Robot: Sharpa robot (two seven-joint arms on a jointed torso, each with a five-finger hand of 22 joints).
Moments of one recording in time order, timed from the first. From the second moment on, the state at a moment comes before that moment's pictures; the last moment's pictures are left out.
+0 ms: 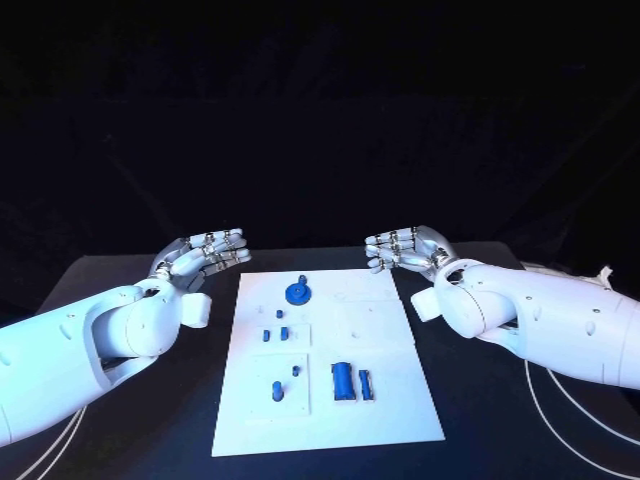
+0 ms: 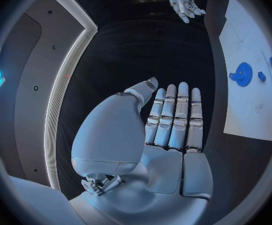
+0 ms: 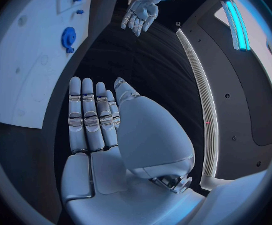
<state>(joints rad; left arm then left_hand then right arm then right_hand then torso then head) 1.13 -0.76 -0.02 1.33 0.14 -0.26 0.38 1.36 -0.11 0.41 0.02 0.12 1.00 0.19 0.10 0.07 1.11 0.15 0.09 0.06 0.98 0.13 0.30 0.13 0.18 0.76 0.25 0.11 0.54 1.06 -0.82 0.03 1.35 -0.28 -0.41 0.28 1.51 -0.03 0.11 0.18 0.18 0.98 0.19 0.07 0.17 1.11 0.13 0.07 0.19 1.10 0.10 0.14 0.21 0.18 0.92 0.21 0.31 0.47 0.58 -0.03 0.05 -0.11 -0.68</state>
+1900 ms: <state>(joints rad) 1.05 -0.78 0.00 1.57 0.01 -0.76 0.50 0.20 0.00 0.02 0.00 0.01 0.15 0.00 0.01 0.00 0.16 0.00 0.01 0.00 0.14 0.00 0.01 0.00 0.01 0.12 0.00 0.01 0.03 1.05 -0.78 0.00 1.57 0.00 -0.77 0.50 0.21 0.00 0.01 0.00 0.01 0.14 0.00 0.00 0.00 0.16 0.00 0.01 0.00 0.17 0.00 0.01 0.00 0.02 0.15 0.00 0.01 0.01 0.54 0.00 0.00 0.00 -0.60</state>
